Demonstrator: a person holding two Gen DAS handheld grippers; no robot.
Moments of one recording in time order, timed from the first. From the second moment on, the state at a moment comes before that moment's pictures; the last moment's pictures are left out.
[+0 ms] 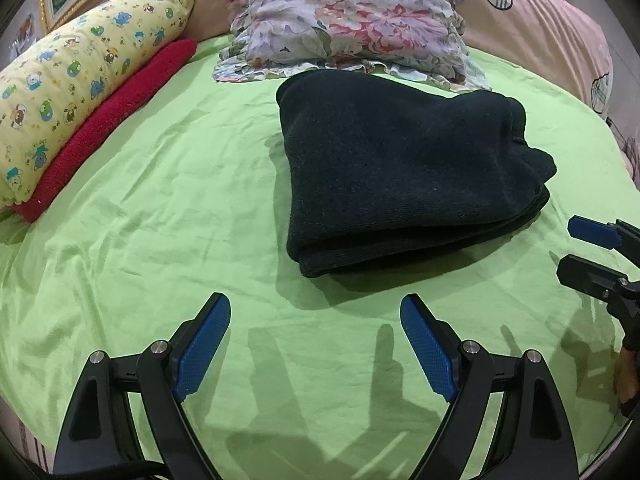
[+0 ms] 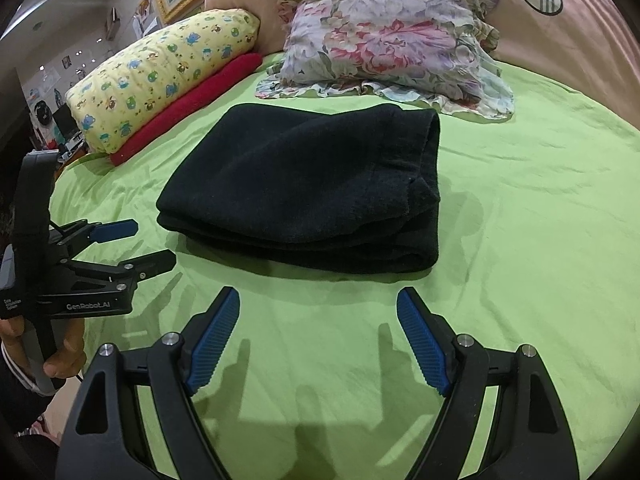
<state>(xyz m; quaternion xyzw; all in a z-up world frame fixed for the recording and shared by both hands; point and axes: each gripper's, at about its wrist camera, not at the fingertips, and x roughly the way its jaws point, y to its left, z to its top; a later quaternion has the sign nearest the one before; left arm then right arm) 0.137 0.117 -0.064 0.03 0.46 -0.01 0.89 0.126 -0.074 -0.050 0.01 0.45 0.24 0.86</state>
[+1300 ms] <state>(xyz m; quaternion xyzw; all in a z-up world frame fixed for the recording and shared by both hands) 0.147 0.108 -0.072 0.06 0.46 0.00 0.89 0.139 -0.075 -0.059 0.02 0.46 0.25 0.85</state>
